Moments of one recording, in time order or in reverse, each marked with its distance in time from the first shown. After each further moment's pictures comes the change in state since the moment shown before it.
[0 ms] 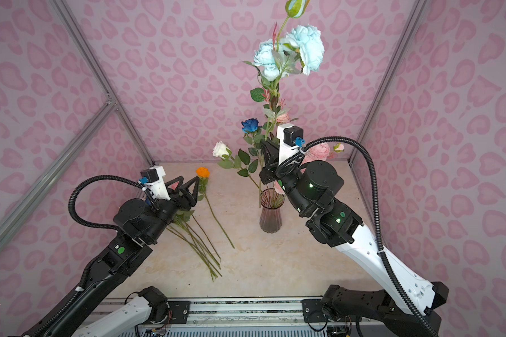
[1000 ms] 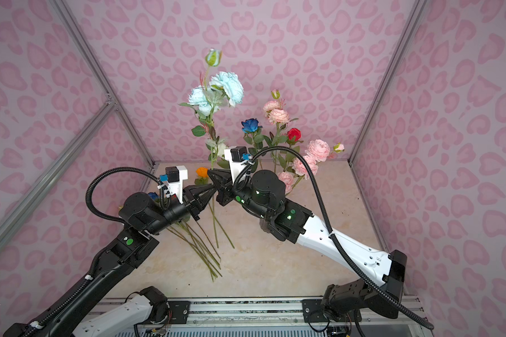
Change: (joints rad) left arm 0.001 0.086 0.027 0.127 0.588 0.051; right arm 0.158 0.218 -0.069 0.128 -0.274 0.308
